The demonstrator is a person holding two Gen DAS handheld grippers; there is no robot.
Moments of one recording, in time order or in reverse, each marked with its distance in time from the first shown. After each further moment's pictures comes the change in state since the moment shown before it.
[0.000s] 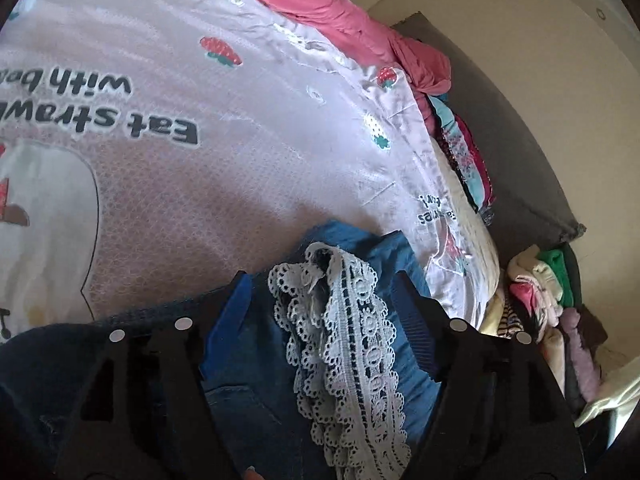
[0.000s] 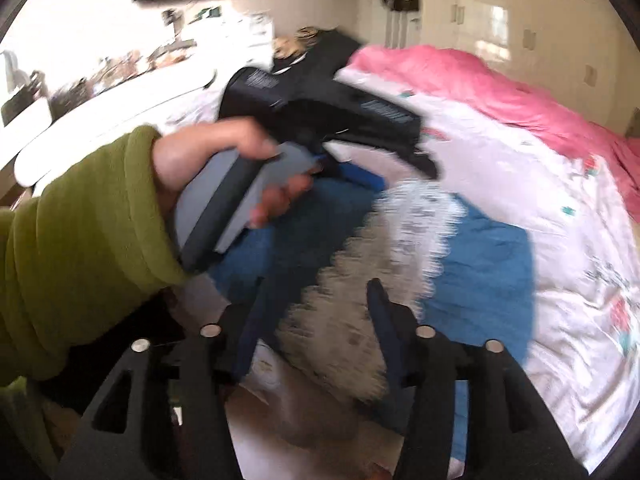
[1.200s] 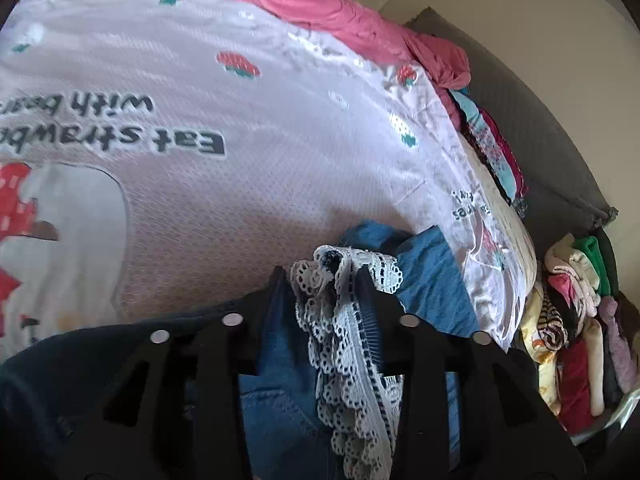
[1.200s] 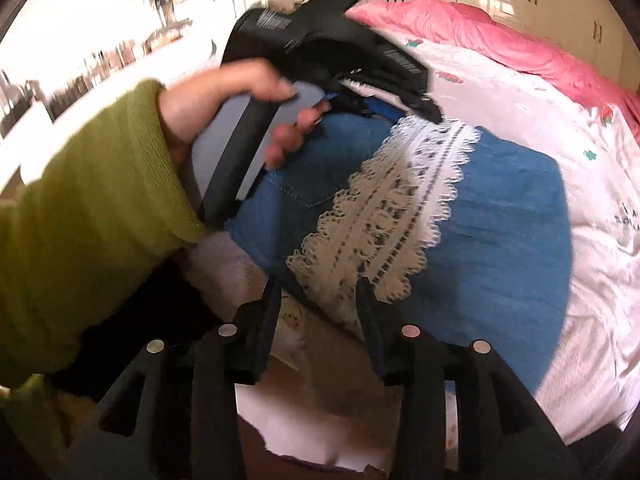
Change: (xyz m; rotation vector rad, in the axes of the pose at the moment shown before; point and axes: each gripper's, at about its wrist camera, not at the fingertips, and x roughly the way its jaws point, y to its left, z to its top) left arm -0.005 0.004 -0.005 0.064 -0.038 0.138; right arm 0.004 0.006 -0.022 0.084 0.127 0.100
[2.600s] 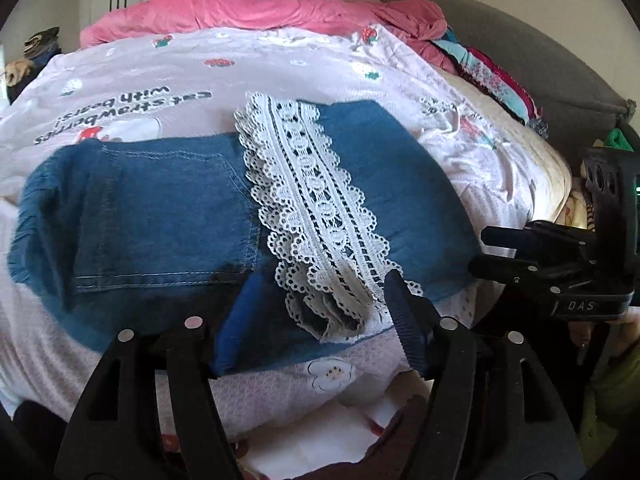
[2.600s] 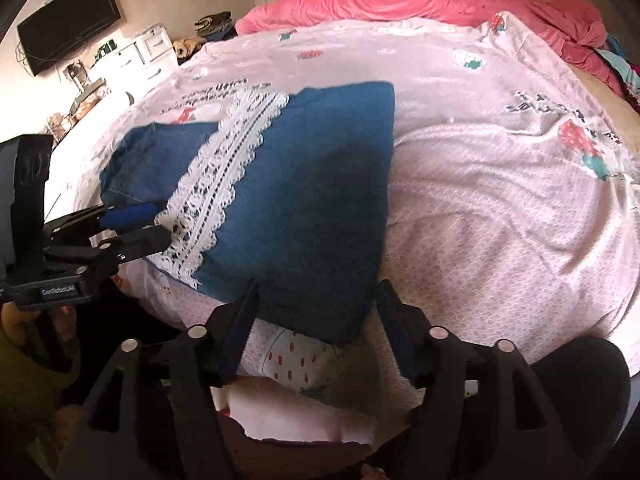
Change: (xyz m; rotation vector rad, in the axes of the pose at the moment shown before) left arm -0.064 -0.084 -0.147 0.260 -0.015 0.227; right arm -0.045 -0.090 -0.051 0.311 -0.002 -0.128
